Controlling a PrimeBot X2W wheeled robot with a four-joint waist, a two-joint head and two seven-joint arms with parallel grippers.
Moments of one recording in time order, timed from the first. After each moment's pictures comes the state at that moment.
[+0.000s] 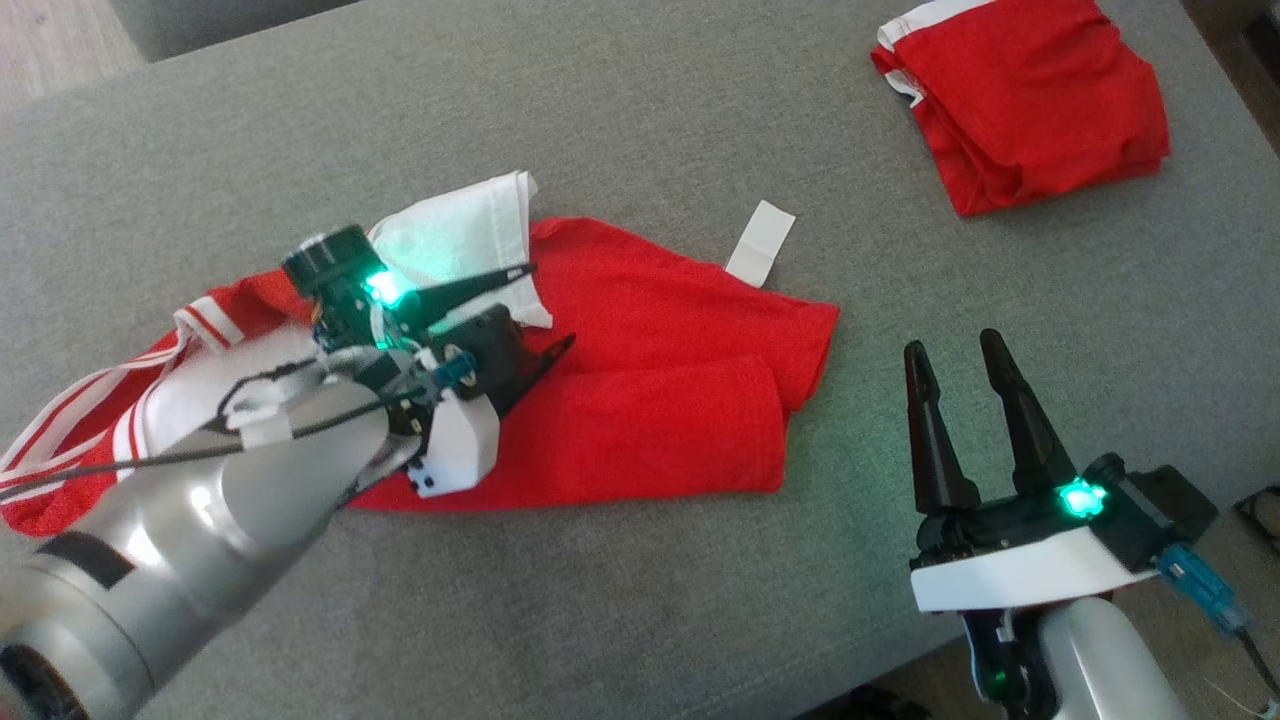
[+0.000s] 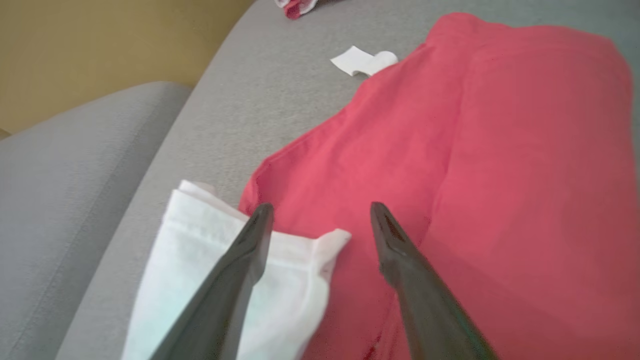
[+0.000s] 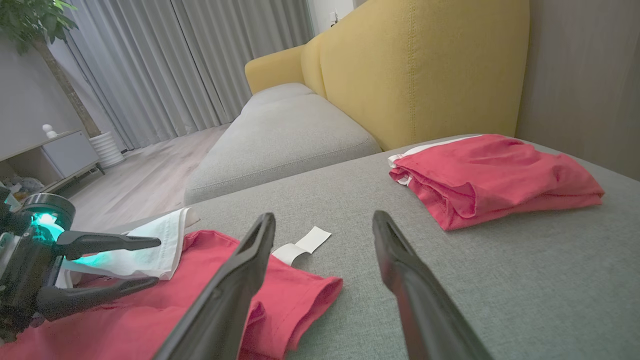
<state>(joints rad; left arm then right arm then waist) -0.97 0.43 -1.31 0.60 -0.39 -0.13 -0.05 -0.05 -0.05 0.19 0.08 0.28 0.12 -0.26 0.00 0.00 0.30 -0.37</state>
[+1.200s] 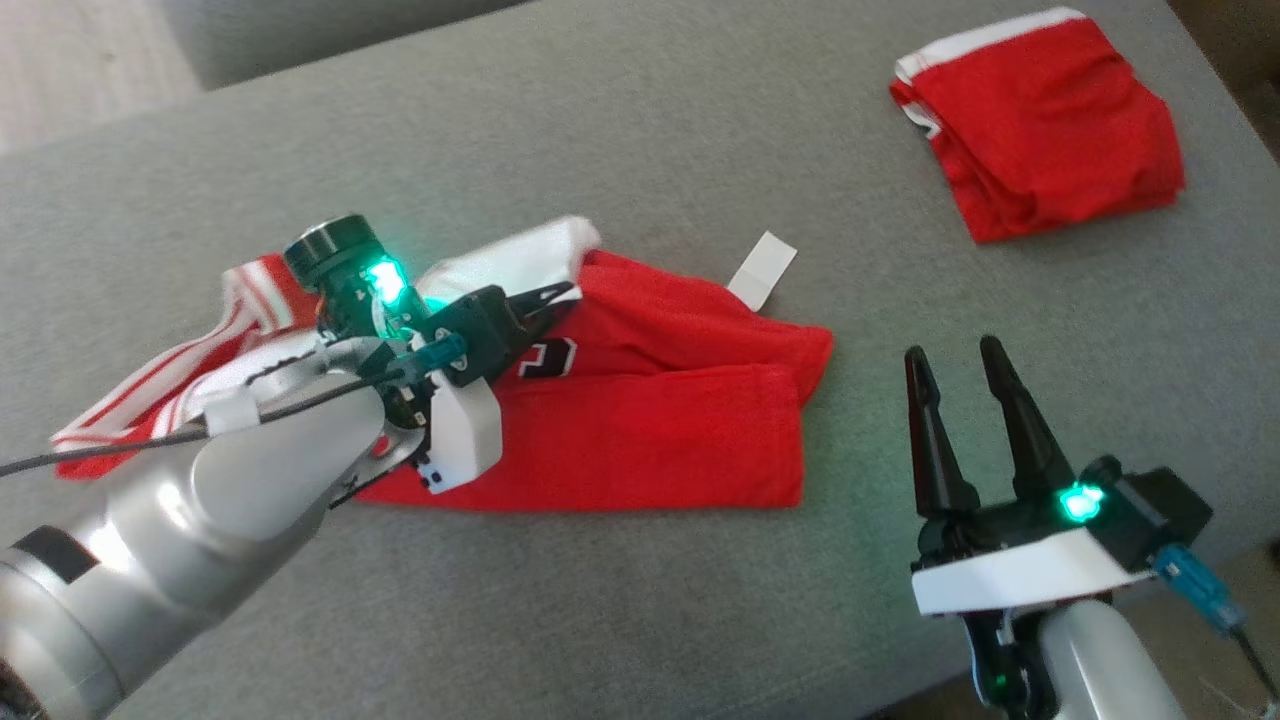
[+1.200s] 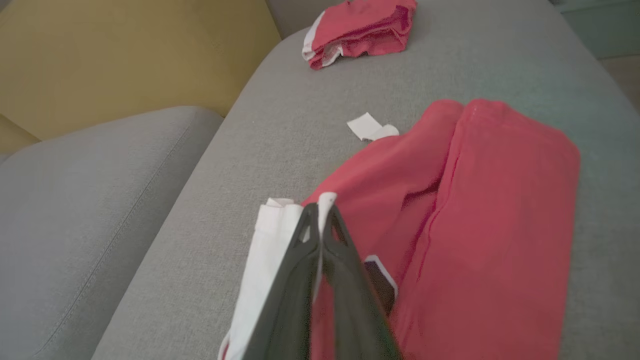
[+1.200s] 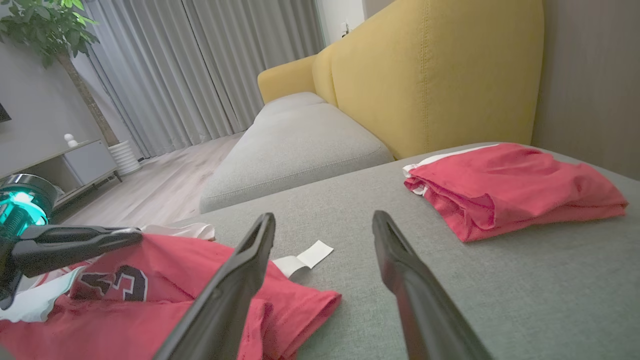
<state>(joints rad) -0.98 0.48 -1.32 0.46 -0.49 -0.13 -0.01 -0.06 -0.05 0.18 0.11 0.29 0.12 -0.26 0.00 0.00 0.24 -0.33</state>
